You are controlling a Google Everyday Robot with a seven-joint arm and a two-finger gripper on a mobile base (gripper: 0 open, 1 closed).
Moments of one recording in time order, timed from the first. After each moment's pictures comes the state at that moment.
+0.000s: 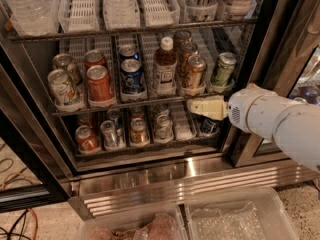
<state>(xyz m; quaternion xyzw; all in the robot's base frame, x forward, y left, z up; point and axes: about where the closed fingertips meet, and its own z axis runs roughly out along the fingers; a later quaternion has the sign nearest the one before) 0.553 -0.156 0.868 -0.15 0.83 0.08 0.54</state>
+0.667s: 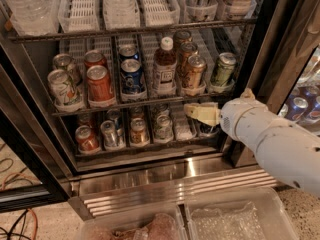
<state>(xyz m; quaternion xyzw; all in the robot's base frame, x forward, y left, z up) 0.564 -0.155 0.847 -0.14 0.80 0.05 0.58</state>
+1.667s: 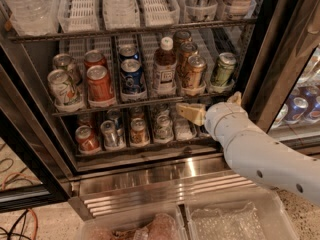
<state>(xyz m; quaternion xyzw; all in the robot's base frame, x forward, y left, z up) 0.591 -0.139 0.817 -0.10 0.79 0.02 0.60</state>
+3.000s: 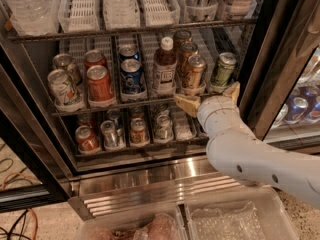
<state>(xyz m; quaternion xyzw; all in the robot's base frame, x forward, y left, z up) 0.613 -0.137 0.835 -0.09 0.75 -0.04 0.65</state>
